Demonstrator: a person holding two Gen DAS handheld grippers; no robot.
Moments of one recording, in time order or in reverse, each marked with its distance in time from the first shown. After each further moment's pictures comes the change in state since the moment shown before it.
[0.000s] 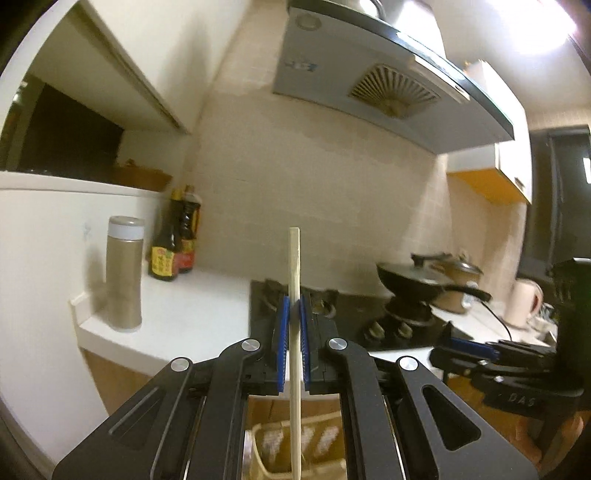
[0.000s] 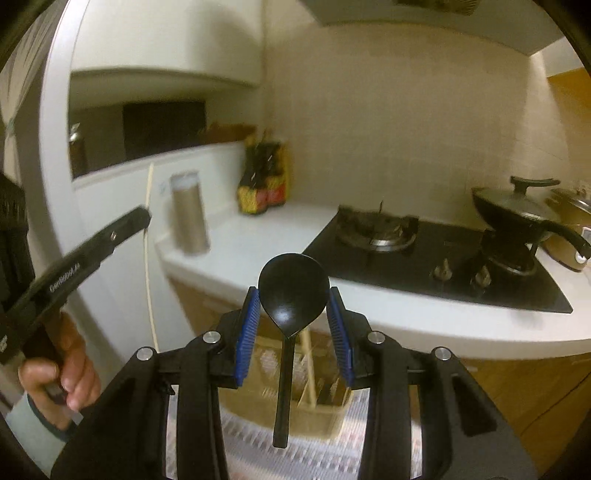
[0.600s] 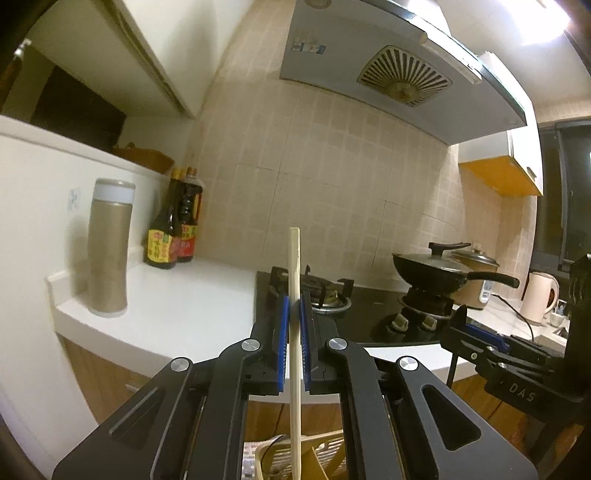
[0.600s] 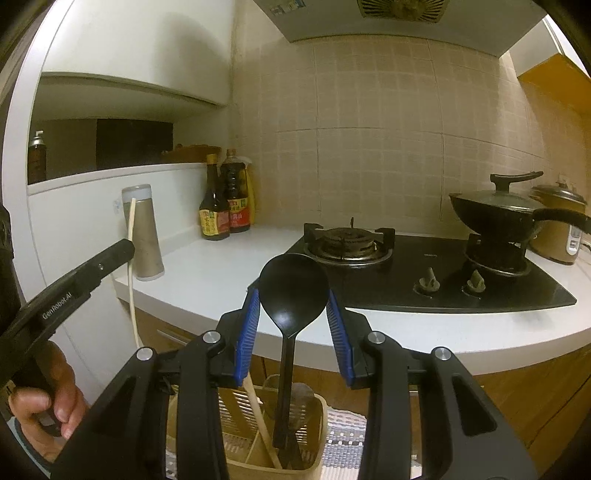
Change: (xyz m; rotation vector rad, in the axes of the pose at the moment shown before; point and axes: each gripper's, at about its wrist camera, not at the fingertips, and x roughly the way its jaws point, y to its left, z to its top) left arm 0.058 0.017 -0.051 0.003 0.005 0.009; right arm 0.062 -0.028 -0.037 0.021 -0.121 -0.098
